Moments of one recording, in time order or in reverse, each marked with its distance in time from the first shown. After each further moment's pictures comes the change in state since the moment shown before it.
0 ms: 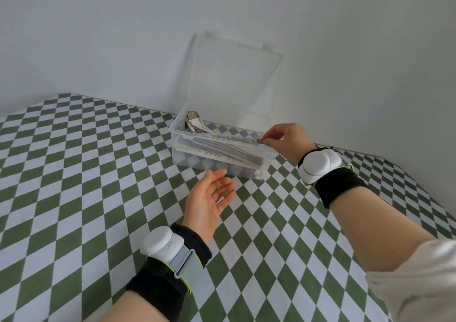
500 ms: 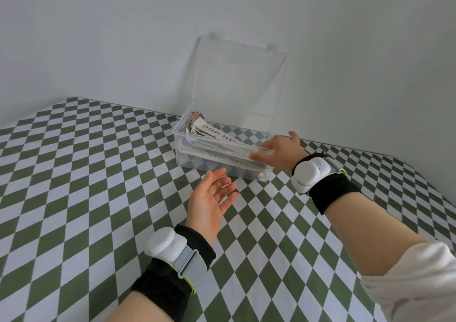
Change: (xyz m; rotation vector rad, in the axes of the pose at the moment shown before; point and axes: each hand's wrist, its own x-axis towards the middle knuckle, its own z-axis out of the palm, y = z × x) left_hand 0.000 0.003 0.001 0.025 0.055 -0.003; right_hand 0.002 0.002 0.023 -0.410 -0.230 -0.029
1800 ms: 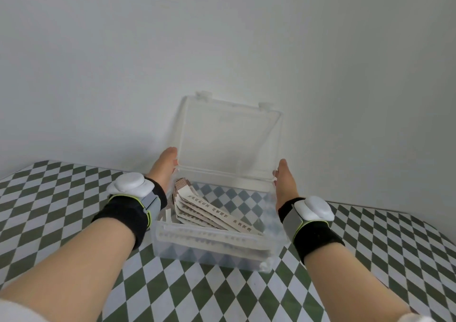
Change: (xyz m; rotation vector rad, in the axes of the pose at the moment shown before) left_hand 0.217 0.140 0.035 0.665 0.141 0.173; right_hand 0.121 0.026 -0.004 1.463 0.324 0.575
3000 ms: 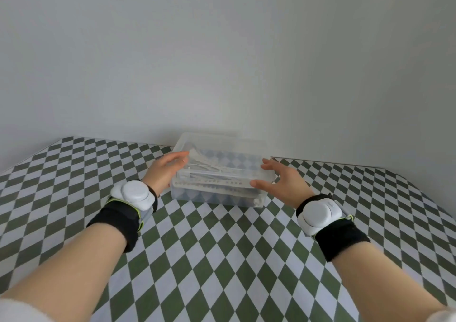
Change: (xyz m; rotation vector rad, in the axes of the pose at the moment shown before) left_hand -0.112 -0.040 -0.055 0.345 -0.186 0.170; right_hand -0.128 0.035 -0.069 -0.828 -0.248 -0.471
